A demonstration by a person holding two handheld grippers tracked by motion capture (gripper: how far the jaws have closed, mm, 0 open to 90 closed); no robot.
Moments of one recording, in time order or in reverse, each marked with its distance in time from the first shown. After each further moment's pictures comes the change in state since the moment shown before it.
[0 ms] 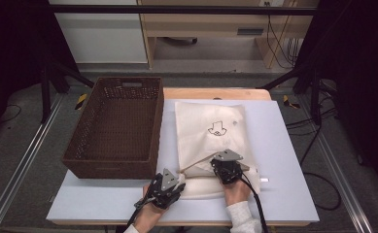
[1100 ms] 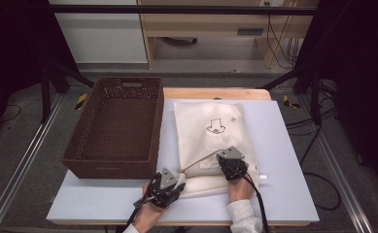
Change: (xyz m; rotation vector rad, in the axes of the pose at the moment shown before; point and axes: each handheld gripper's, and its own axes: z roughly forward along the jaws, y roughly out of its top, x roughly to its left) left arm 0.003 0.000 0.000 0.000 -0.017 -0.015; right arm -0.017 -0.004 0.007 -0.011 -0.132 -0.021
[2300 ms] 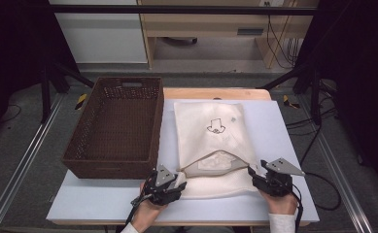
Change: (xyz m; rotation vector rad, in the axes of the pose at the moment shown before) left arm 0.008 0.007 -0.009 -0.047 0.011 -0.054; right arm -0.076 -0.044 -0.095 -0.078 0.066 0.160
